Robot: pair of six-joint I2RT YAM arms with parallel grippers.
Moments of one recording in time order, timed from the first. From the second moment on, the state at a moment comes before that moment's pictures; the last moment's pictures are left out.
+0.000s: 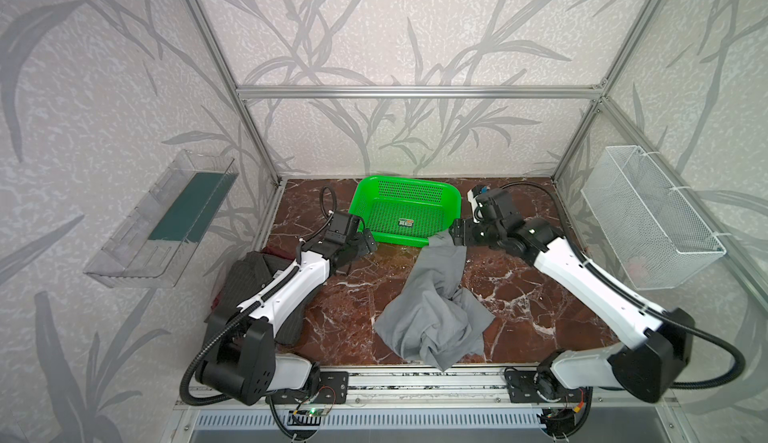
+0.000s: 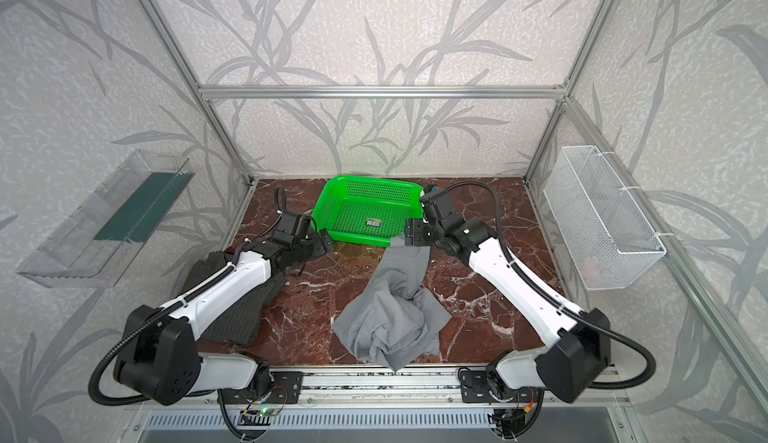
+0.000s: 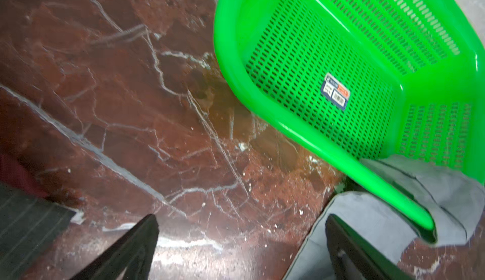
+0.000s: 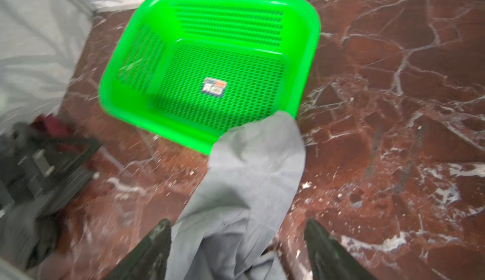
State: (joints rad) left arm -0.36 1.34 0.92 -0.51 -0.09 -0.75; right arm 0.50 1.46 1.31 -0.67 0.04 0.46
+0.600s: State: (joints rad) left arm -0.48 1.05 0.69 -0.57 -0.07 -0.81; right arm 0.32 1.99 1.53 -0.40 -0.16 0.53
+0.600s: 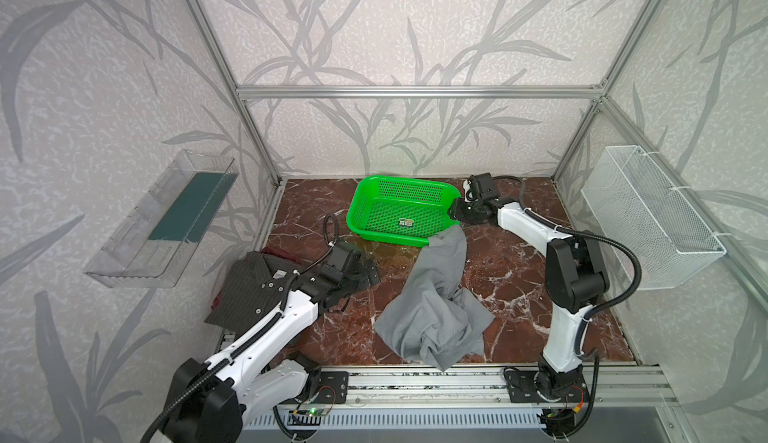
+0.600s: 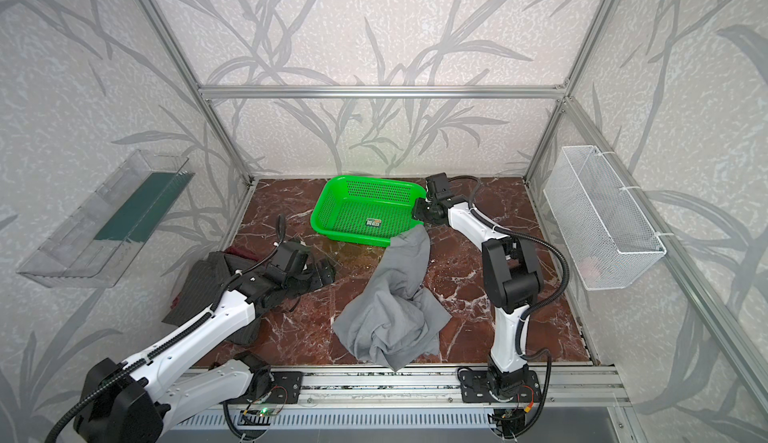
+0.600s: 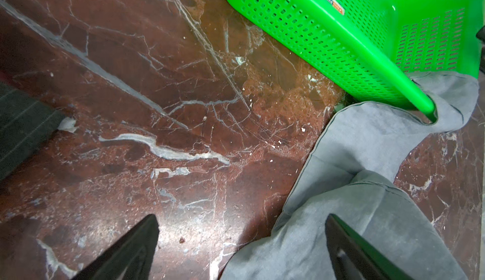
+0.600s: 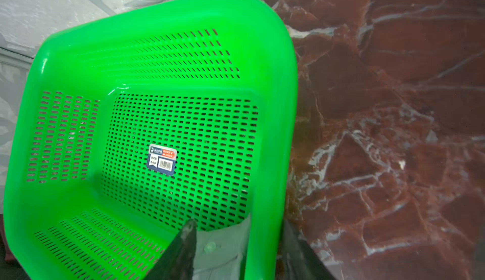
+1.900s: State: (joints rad) left arm -0.54 1.10 0.67 -0.54 -0.01 -0.82; right arm -0.16 1.52 0.87 -0.23 0.23 1.03
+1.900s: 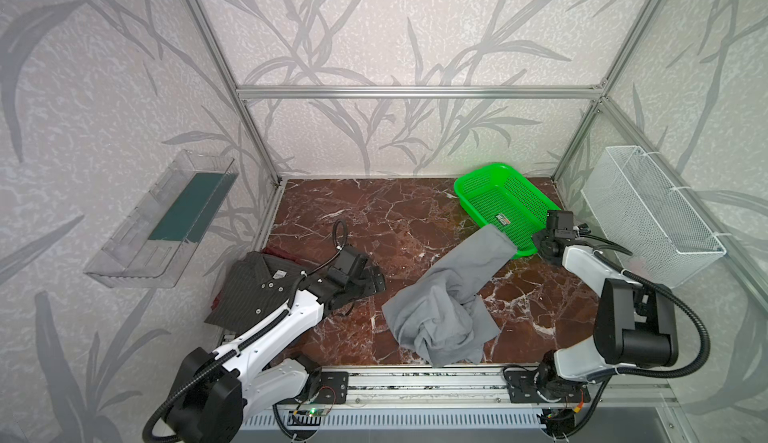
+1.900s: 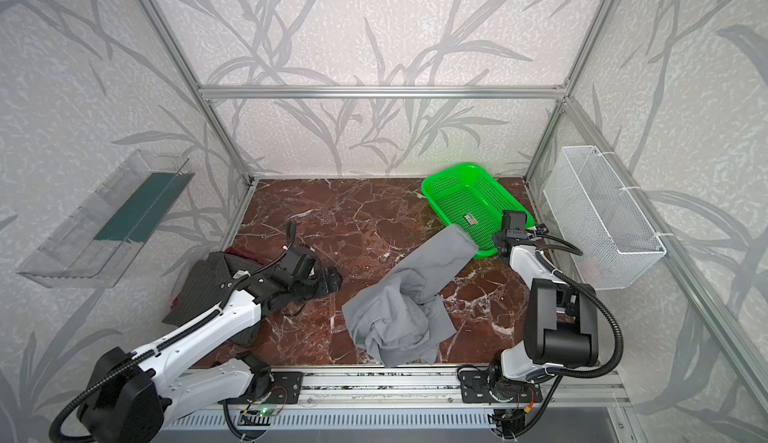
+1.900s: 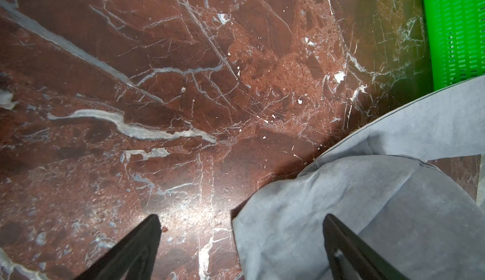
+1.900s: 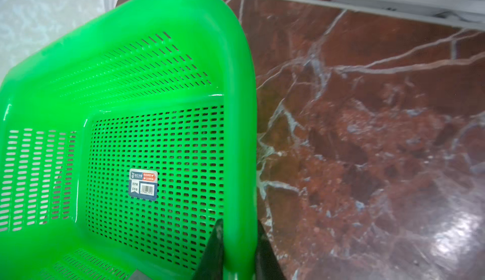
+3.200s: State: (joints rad) left arm -0.54 0.99 0.70 -0.65 -0.07 -0.80; right arm 0.49 0.94 0.73 -0.50 0.04 0.91
